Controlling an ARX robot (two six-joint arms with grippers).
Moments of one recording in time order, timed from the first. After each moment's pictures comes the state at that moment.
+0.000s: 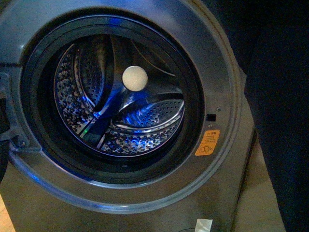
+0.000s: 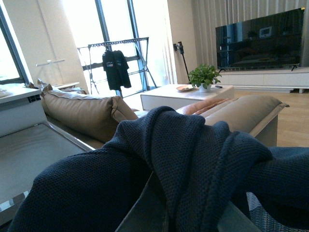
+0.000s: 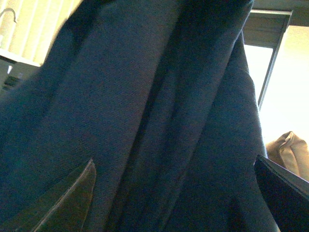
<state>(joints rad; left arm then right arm) -0.83 1.64 2.22 -0.26 -0.06 0.22 -0.03 0.76 0.54 0.81 -0.46 -0.10</state>
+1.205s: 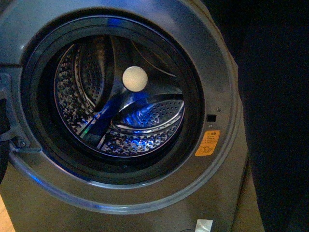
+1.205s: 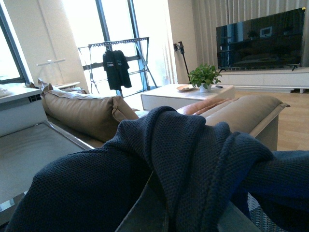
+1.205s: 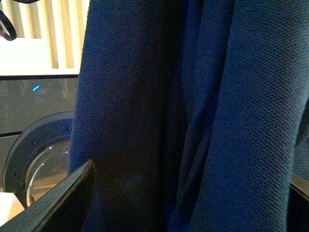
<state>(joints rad) -0.83 1.64 2.22 -0.26 -0.06 0.22 -0.19 1.14 0.62 1.38 -1.06 0.83</state>
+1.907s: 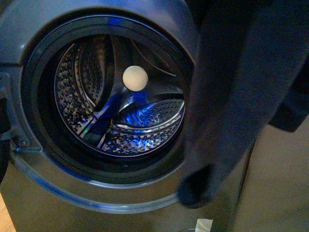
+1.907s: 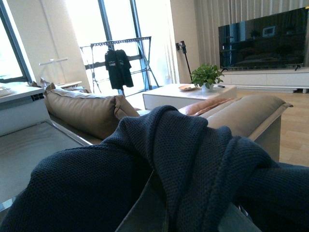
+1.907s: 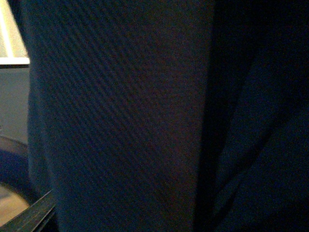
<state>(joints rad) -0.83 1.65 2.22 -0.26 -0.07 0.22 0.34 1.07 0.78 0.62 -0.17 0.08</state>
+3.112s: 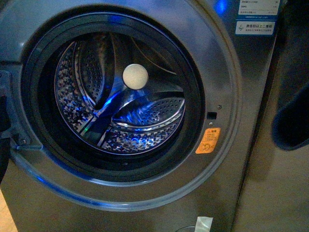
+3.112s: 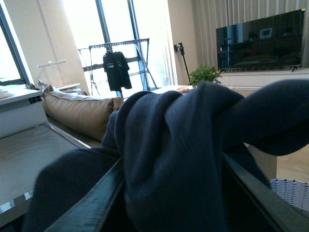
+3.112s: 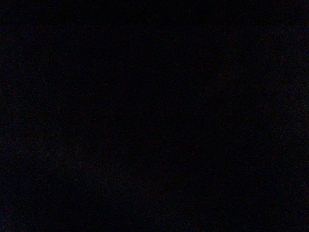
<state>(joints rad) -0.83 1.65 2.22 -0.26 -0.06 0.22 0.11 1.24 0.88 1.00 0.01 -0.19</state>
